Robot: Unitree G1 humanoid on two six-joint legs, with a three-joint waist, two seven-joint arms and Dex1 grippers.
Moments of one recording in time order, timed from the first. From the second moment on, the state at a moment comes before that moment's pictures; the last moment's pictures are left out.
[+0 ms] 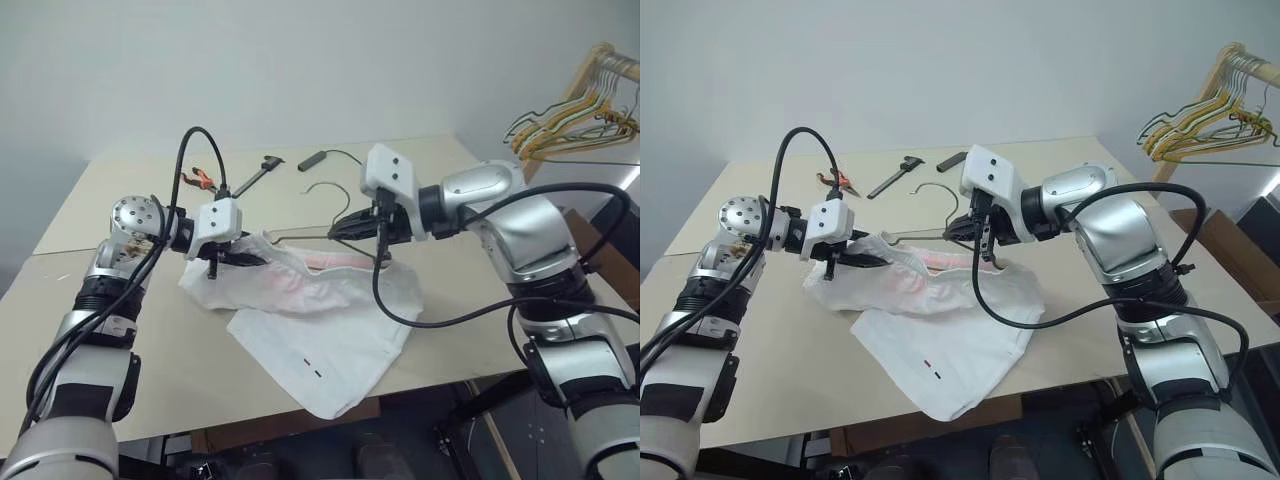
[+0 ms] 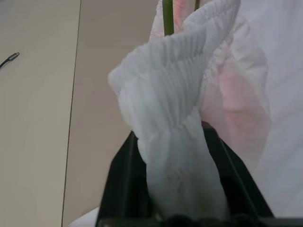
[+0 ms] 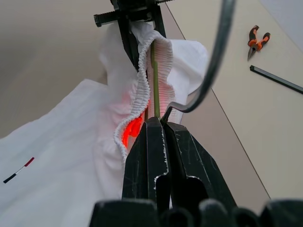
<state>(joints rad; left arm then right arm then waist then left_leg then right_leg) -0.85 0.69 -0.18 0.65 -0.08 -0.20 -1.44 -0.97 -0.60 0.30 -0.08 0.26 0.76 1.14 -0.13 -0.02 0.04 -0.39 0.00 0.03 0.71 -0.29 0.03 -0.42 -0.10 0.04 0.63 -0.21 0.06</state>
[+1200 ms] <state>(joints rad) -0.69 0.72 -0.13 0.46 -0.16 -0.06 -1.42 -0.73 -0.80 0.38 -0.03 -0.01 0.48 1.10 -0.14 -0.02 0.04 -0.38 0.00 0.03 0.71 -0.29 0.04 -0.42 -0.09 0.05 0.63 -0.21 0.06</state>
